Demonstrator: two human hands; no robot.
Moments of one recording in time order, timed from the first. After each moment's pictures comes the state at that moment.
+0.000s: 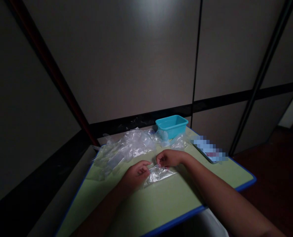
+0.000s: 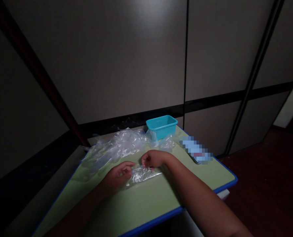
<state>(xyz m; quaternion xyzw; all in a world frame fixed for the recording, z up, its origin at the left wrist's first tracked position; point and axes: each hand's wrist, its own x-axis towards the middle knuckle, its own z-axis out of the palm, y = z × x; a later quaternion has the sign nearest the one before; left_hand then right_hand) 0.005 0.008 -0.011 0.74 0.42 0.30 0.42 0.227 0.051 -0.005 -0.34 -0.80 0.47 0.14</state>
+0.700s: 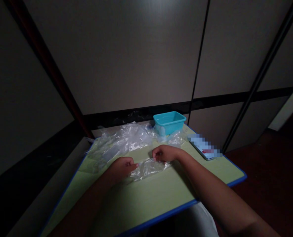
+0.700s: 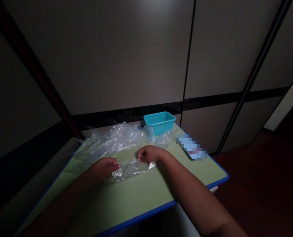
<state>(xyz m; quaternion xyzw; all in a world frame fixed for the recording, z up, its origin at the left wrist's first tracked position) -0.019 0.019 0.003 0.74 0.52 0.21 0.38 0.225 0.050 -0.002 -0.39 -0.81 0.41 0.12</state>
